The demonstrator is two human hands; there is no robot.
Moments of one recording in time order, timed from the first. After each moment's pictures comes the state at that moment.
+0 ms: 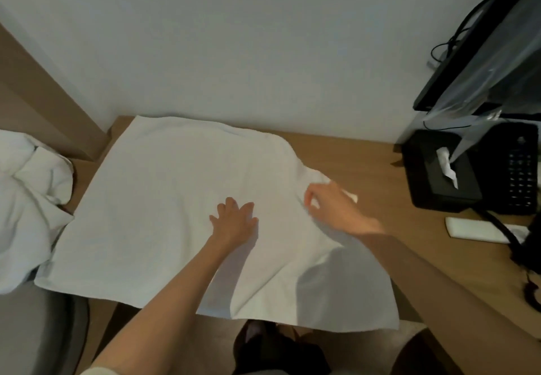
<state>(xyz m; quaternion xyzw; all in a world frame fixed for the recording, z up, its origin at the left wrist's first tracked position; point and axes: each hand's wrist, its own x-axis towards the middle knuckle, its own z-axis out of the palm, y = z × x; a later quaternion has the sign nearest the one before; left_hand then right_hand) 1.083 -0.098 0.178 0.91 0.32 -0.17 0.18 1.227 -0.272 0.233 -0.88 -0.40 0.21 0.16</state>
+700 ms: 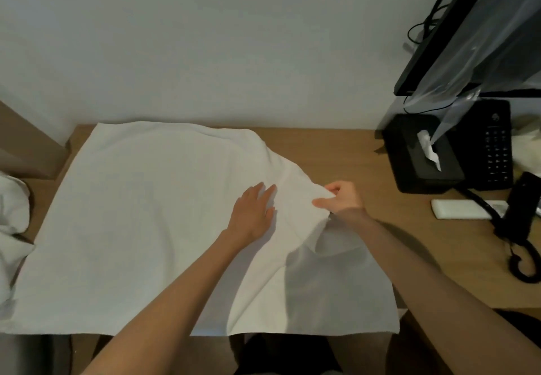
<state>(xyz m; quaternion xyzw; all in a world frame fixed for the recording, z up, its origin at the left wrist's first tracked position) 1.134 -0.116 0.169 0.97 0.13 -0.09 0.20 1.249 -0.288 0.202 -0.89 0.01 0.27 0.38</state>
